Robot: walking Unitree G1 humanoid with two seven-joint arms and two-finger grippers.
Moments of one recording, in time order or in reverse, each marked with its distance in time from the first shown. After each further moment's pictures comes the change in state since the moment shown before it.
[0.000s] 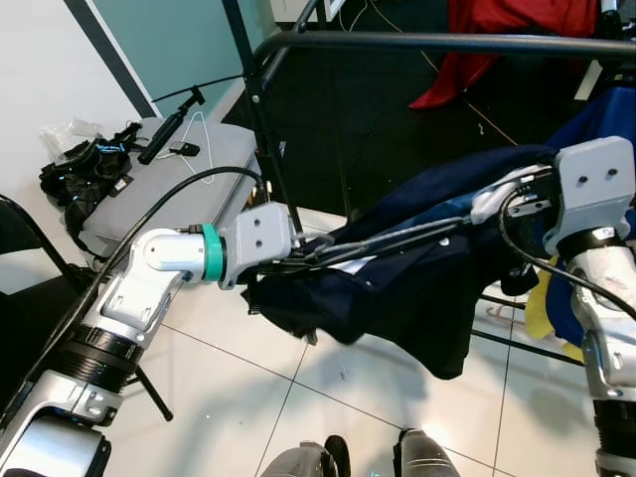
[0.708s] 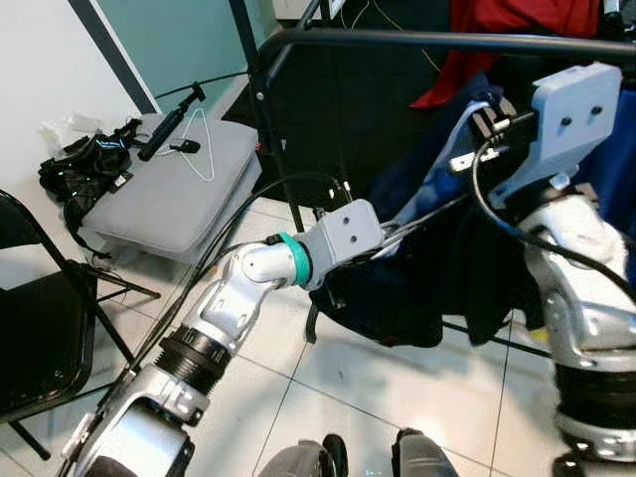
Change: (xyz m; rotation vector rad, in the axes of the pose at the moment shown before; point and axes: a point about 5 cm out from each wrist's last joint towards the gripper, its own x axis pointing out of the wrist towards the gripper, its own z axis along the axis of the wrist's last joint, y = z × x) left arm 0.071 -0.007 0.013 -0.131 0.010 0.231; right arm 0.015 0.029 0.066 0.182 -0.235 0.203
